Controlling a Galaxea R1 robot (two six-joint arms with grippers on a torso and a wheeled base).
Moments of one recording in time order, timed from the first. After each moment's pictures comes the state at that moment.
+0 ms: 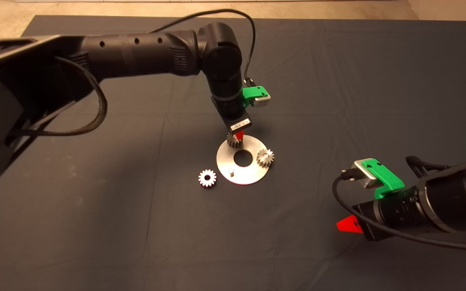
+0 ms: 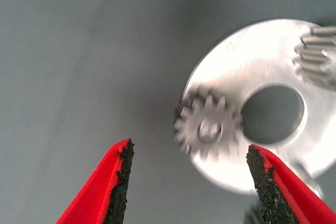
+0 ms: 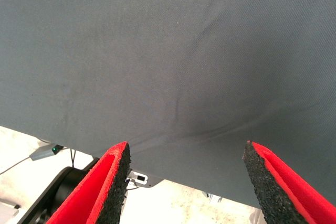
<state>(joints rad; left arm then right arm) -0.50 2.88 -1.50 0.23 1.36 -0.27 0.33 2.26 -0.39 -0.38 -1.52 1.68</state>
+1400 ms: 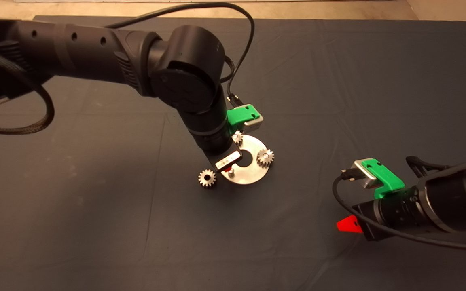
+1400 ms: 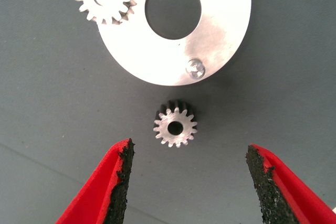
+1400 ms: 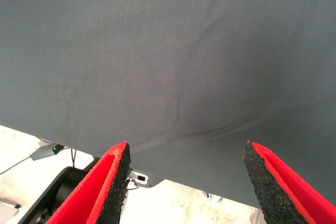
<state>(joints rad) -0.54 2.73 -0.94 0.28 1.50 -0.77 0.33 2.26 -0.39 -0.38 -1.52 1.68</state>
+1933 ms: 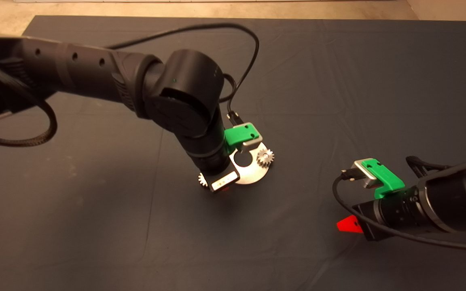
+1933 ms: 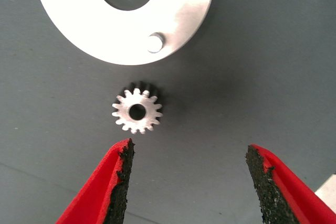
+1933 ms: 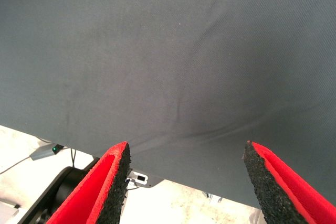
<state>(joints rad) -0.48 2.72 -0.87 0.29 1.52 -0.80 0.33 2.26 -0.39 -0.38 -1.52 1.68</state>
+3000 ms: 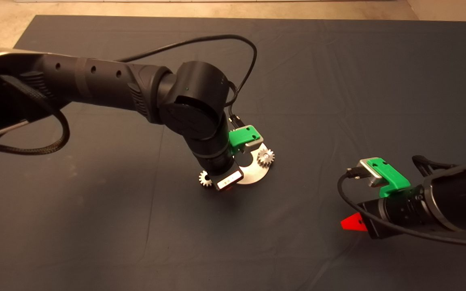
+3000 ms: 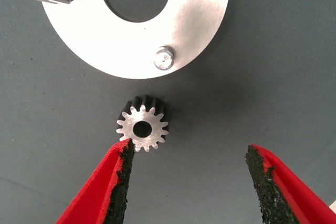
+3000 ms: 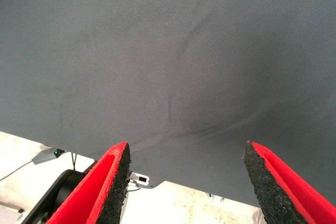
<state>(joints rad) -0.44 2.74 -0.92 0.33 1.52 -0.80 0.33 2.23 -0.39 -0.38 -1.51 1.67</state>
